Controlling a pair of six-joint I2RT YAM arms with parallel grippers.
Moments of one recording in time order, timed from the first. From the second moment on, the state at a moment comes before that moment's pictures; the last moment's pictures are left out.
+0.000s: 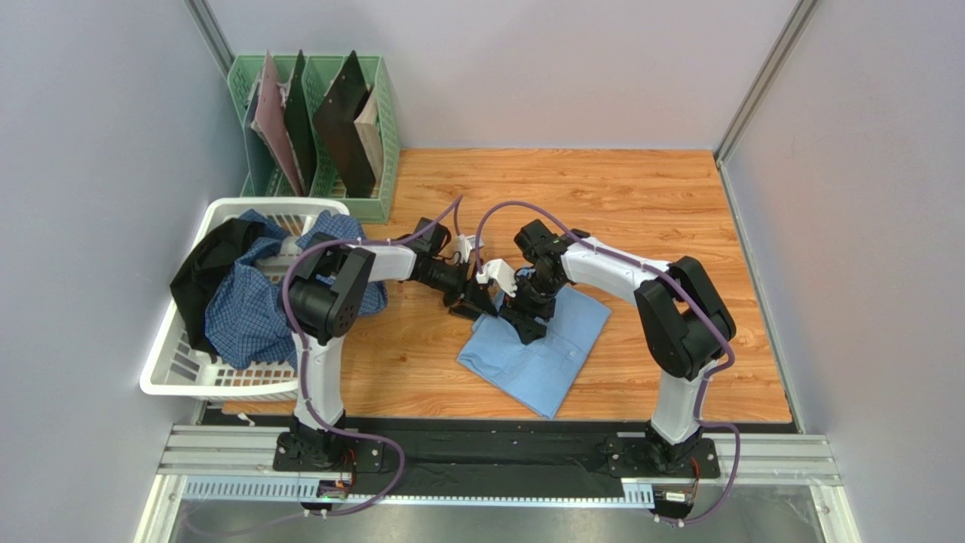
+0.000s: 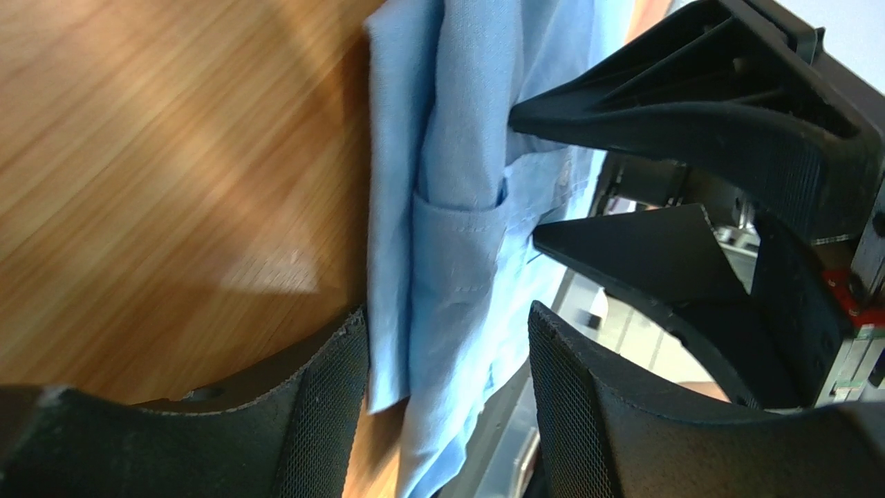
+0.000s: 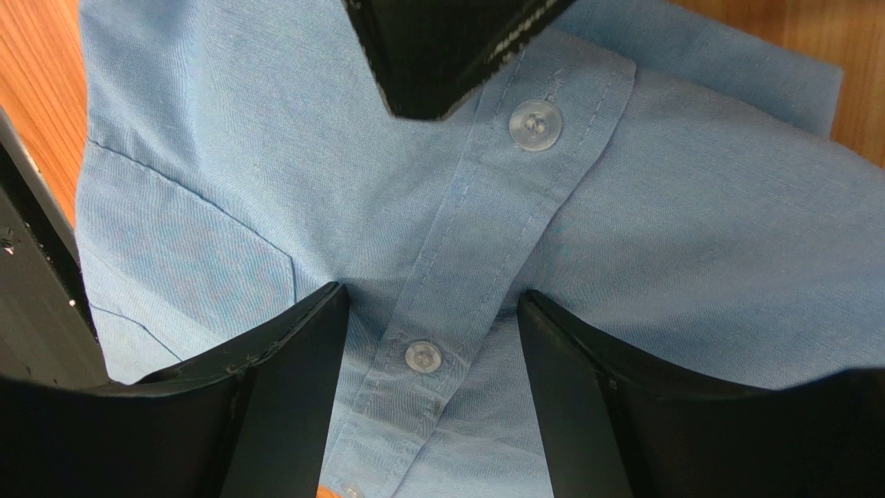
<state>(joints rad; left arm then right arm) -0.43 2.04 1.14 -0.23 0.99 -0.37 0.61 1.86 1.25 -0.79 -0.45 -0.67</state>
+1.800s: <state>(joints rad) -0.80 2.08 1.54 -0.65 -0.17 0.87 -0.04 1.55 1.13 -0.86 -0.67 -0.20</state>
